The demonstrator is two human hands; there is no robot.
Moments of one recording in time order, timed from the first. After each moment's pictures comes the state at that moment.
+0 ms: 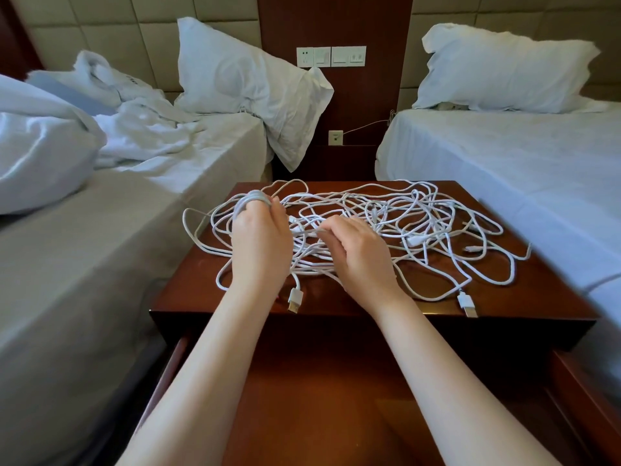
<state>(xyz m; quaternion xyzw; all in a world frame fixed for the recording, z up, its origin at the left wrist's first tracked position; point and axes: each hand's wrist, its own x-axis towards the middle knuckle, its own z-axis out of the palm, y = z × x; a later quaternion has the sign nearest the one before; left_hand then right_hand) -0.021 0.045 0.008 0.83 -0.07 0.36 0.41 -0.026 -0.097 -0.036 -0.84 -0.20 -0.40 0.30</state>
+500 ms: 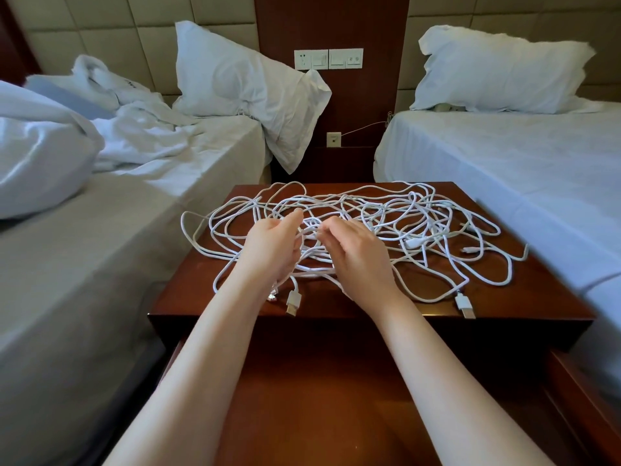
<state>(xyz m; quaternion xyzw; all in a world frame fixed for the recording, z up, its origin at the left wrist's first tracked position) -0.034 0.037 0.028 0.76 -0.01 -0.02 0.65 -0.025 -0.100 -0.037 -0.85 -0.20 -0.40 0.29</state>
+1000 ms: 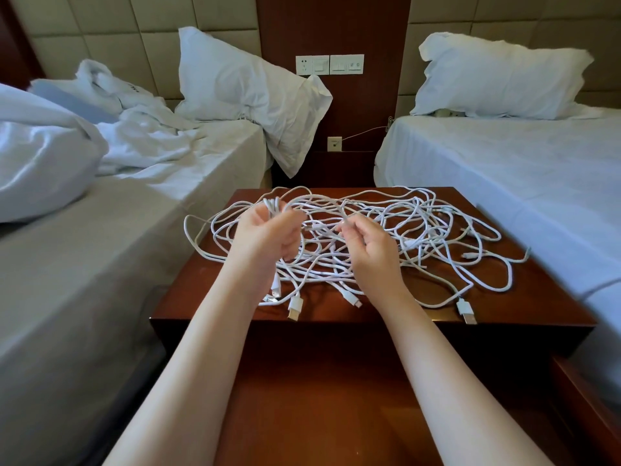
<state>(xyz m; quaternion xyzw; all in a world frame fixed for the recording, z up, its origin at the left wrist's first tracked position) -0.036 0.049 0.032 0.63 -0.18 0.02 0.76 -0.027 -0.109 -0.030 -0.83 -0.09 -0.30 0.47</state>
